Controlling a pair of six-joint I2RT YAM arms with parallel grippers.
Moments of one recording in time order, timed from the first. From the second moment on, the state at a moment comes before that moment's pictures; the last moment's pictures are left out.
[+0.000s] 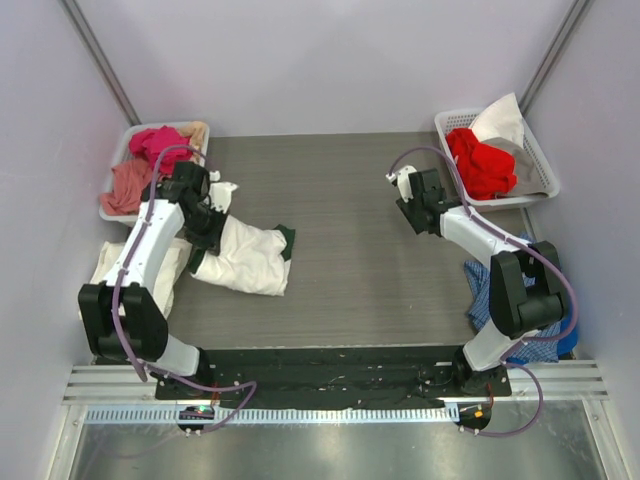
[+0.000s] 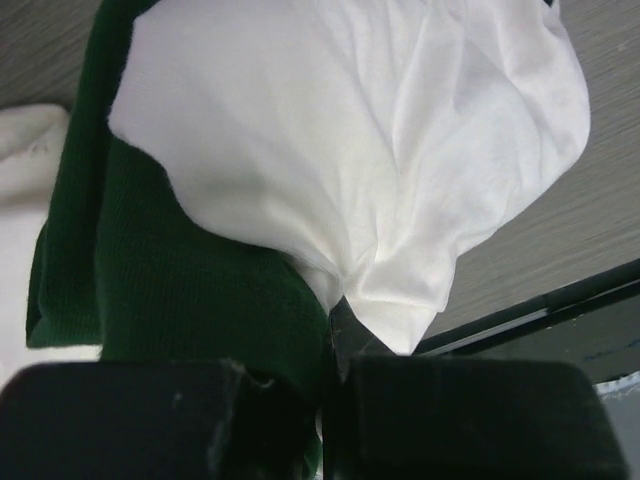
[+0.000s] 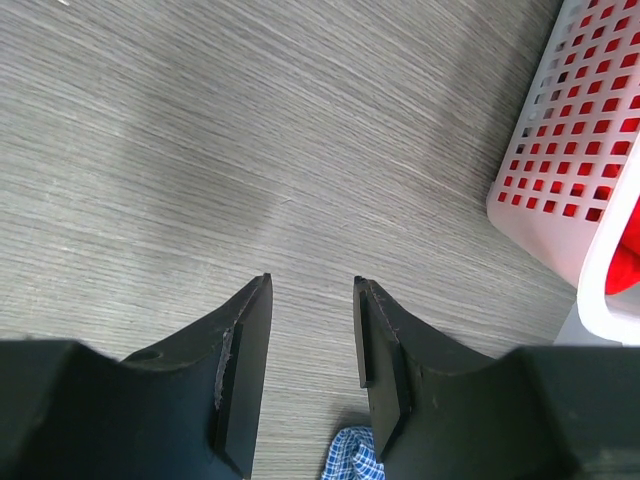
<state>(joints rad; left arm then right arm) -0.07 1.50 1.32 -1.09 0.19 0.32 0.27 1.62 1.08 -0.33 0.27 -0.39</state>
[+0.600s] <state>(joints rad) 0.31 1.25 1.19 -1.12 0.04 0.61 0.27 1.61 1.05 -0.33 0.24 -0.37</state>
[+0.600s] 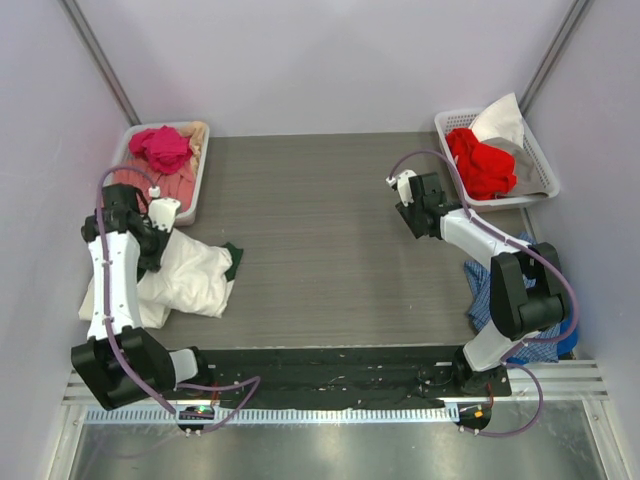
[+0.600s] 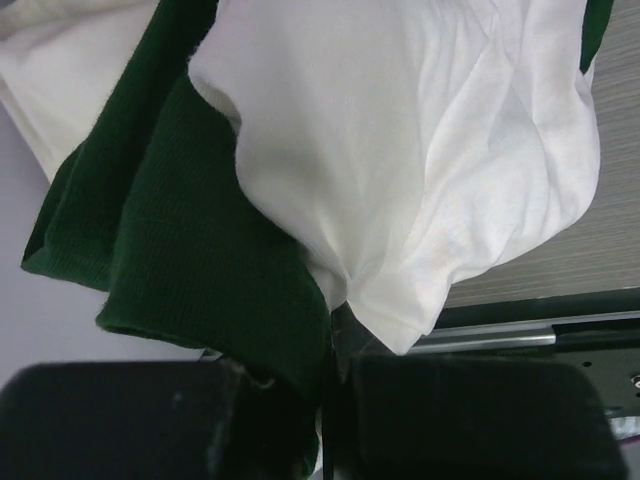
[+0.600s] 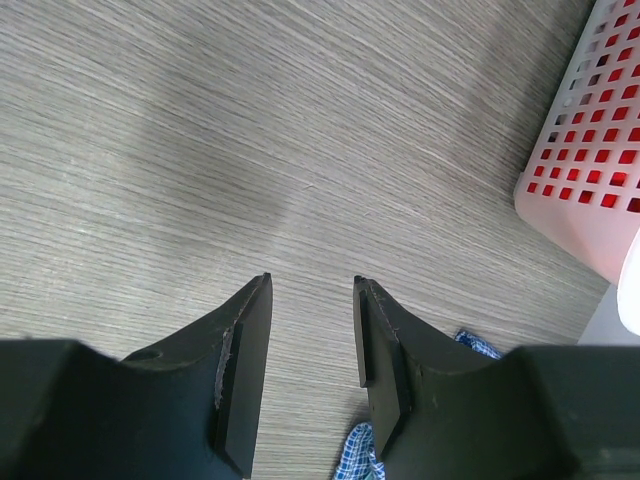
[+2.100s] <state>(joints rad) 0.87 1.69 1.37 -0.89 0.00 0.92 0.27 1.61 1.04 -0.33 0.23 -0.36</state>
